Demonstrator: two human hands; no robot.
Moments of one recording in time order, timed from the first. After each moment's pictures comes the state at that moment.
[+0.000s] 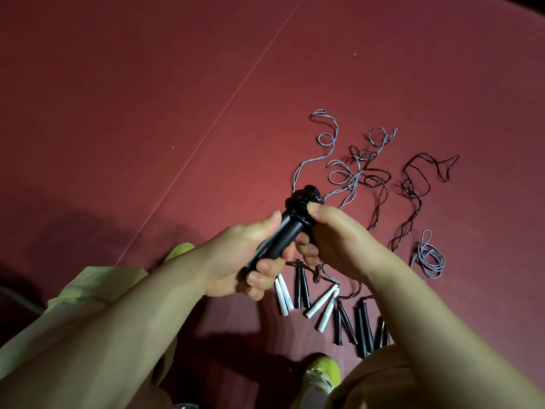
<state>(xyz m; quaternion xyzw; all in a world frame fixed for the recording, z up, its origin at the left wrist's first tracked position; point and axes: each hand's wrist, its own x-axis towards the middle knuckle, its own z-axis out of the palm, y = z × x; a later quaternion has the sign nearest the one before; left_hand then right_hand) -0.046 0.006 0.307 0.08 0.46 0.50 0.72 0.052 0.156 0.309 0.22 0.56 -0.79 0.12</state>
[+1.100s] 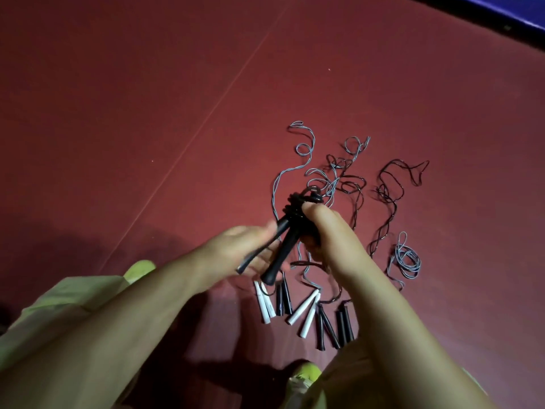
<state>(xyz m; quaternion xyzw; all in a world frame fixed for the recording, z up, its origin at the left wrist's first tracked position) -0.018 0.036 0.310 0.18 0.60 0.51 0.59 0.084 0.168 0.335 0.35 0.69 -0.63 -0.03</state>
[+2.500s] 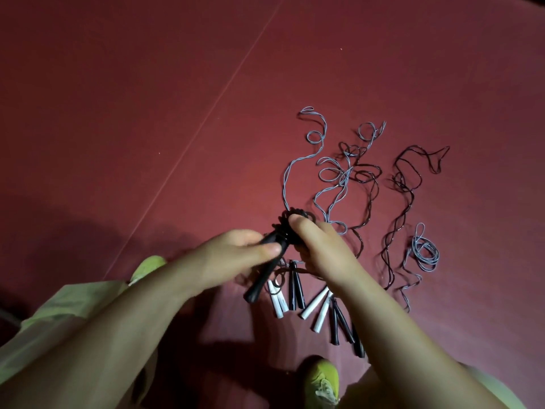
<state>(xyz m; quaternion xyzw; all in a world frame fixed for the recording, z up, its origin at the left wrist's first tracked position) -0.040 0.026 0.287 0.25 0.71 0.39 0.53 0.065 0.158 0.287 0.37 0.69 -0.62 0.02</state>
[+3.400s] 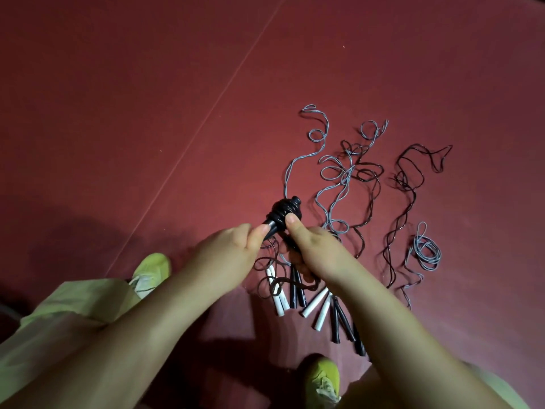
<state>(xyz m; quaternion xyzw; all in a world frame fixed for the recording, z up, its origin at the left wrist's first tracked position) -0.033 0.026 0.269 0.29 0.87 0.28 0.29 0.064 0.153 0.285 0.37 0.71 -0.59 0.10</state>
